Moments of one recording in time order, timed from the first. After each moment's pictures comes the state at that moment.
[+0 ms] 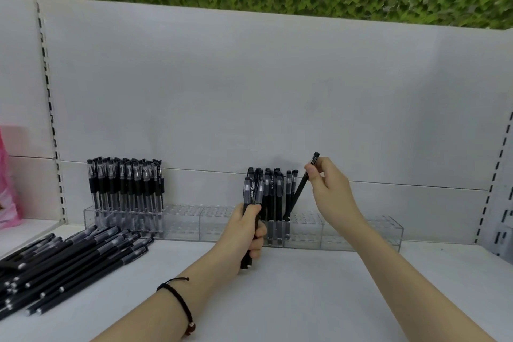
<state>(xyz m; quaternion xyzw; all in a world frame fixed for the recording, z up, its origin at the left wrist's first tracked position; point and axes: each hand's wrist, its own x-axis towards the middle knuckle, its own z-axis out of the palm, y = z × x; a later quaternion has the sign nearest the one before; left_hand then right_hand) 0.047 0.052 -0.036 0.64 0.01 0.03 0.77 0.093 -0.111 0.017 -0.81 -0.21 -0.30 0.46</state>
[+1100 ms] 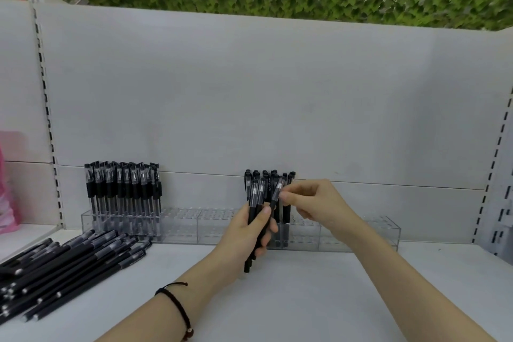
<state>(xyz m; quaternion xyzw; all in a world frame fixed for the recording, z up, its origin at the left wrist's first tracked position) 0.036 0.048 -0.034 0.67 -0.12 0.07 0.73 0.073 -0.112 0.022 -0.78 -0.24 -0.06 0.58</state>
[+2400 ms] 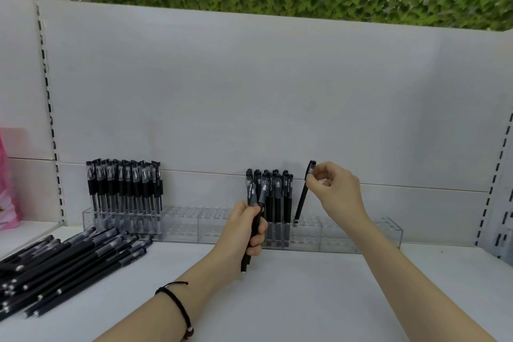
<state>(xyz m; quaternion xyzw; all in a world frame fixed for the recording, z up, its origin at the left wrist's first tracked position) 0.045 0.051 -0.033 0.60 -0.03 0.04 0.80 0.106 -0.124 0.018 -0.80 -0.15 -0.32 0.49</state>
